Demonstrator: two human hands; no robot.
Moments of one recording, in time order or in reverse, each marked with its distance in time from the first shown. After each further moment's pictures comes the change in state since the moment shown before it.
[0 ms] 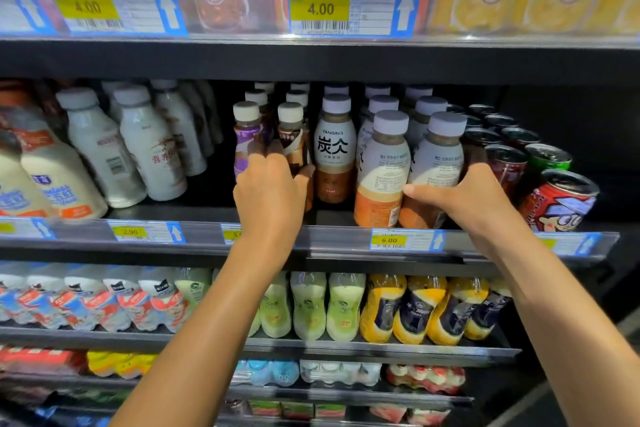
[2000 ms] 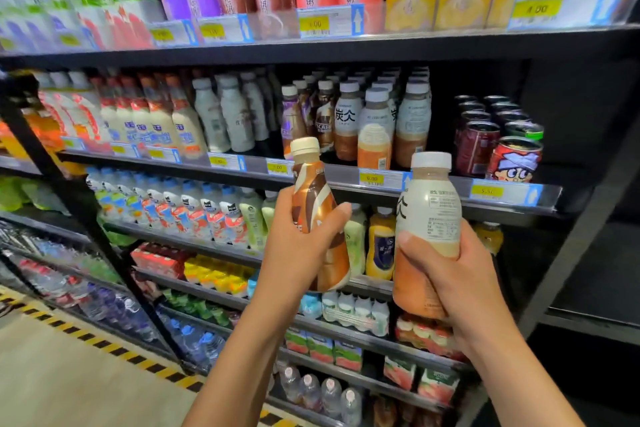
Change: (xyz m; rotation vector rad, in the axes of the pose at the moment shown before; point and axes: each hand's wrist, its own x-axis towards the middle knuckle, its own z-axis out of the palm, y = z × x) left_hand -0.242 0.056 -0.094 -0.918 -0.110 -0.212; right_hand -0.227 0.018 -0.061 0.427 -0.170 0.005
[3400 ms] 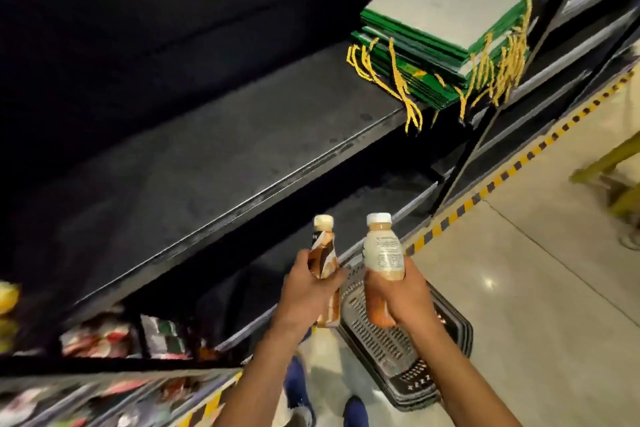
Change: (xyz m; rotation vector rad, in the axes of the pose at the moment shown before) left_hand -0.274 -0.154 0.653 0.437 -0.990 -0.472; right_hand -0.129 0.187 -0.644 -0.249 0.770 0.714
